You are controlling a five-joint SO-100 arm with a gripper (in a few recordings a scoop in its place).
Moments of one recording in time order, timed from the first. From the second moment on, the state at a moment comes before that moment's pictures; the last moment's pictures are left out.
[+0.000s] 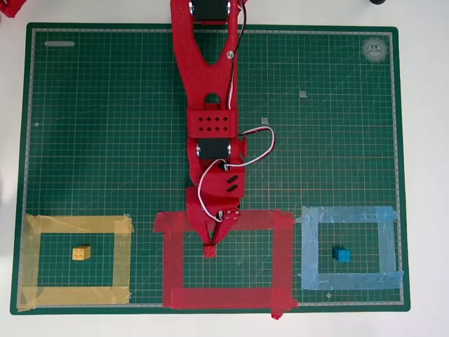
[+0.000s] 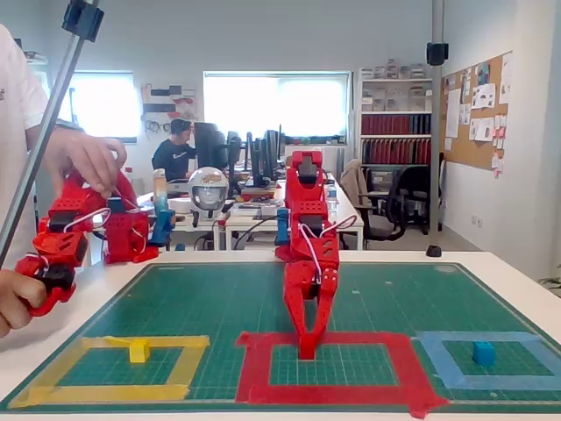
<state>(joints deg) -2.5 46.4 75.7 13.3 -96.8</state>
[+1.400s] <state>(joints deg) -2.5 45.4 76.3 7.6 -96.8</state>
